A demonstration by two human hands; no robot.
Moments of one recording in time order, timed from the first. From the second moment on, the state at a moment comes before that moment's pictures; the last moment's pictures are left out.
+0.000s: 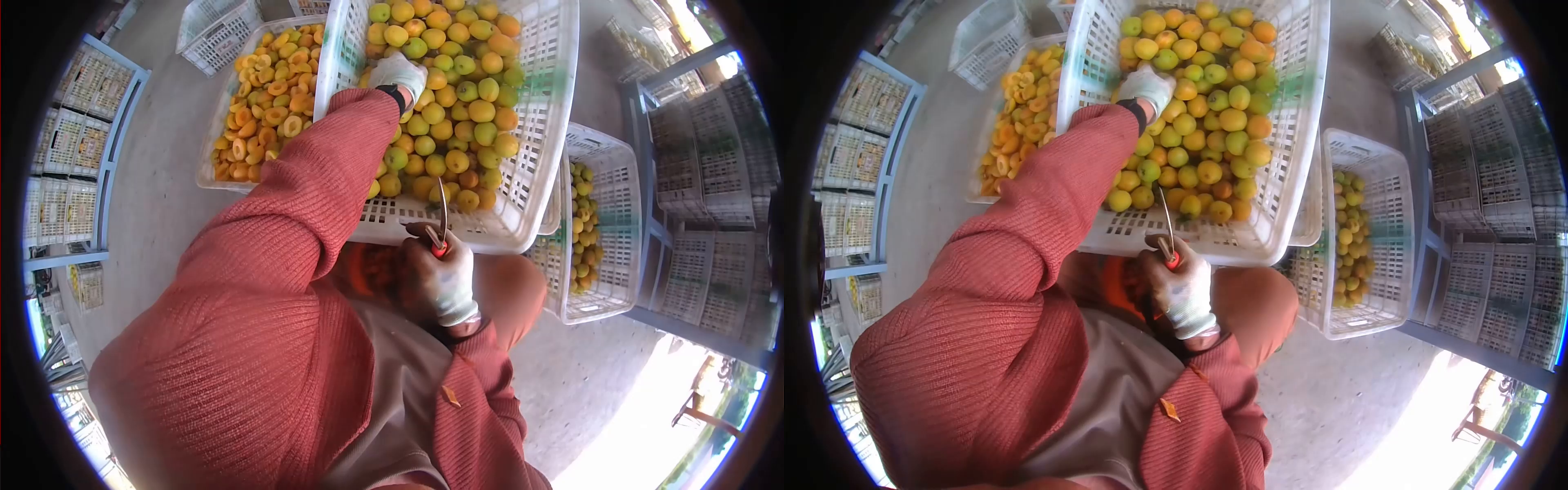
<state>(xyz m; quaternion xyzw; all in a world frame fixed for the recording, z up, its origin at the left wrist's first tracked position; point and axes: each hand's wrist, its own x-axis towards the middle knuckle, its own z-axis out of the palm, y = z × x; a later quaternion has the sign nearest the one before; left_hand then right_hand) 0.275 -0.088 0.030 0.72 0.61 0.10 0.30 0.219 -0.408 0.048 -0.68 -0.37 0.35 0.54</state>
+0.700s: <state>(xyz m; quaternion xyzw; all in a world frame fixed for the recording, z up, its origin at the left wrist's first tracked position) 0.173 -0.207 0.093 0.42 0.08 0.17 0.89 0.217 -0.413 0.065 -0.64 -0.18 0.38 0.64</state>
